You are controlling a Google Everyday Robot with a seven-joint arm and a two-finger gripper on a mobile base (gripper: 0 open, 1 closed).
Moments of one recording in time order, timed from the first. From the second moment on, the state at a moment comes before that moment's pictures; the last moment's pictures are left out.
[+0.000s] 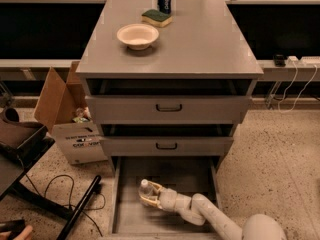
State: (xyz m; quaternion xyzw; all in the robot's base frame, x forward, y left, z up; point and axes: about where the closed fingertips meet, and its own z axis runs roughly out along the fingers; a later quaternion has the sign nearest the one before) arm 0.547 0.059 0.243 -0.41 0.55 0.42 0.60
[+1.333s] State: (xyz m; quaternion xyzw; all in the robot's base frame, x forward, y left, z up) arm 0.565 0.066 0.221 -0.43 0.52 0.41 0.61
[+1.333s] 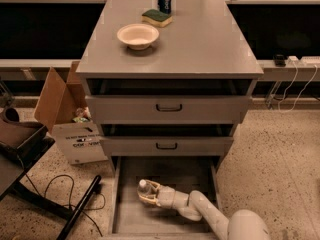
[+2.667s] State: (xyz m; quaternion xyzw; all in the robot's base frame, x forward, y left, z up) arm 0.559 0.061 0.232 -0.44 0.52 0.40 0.61
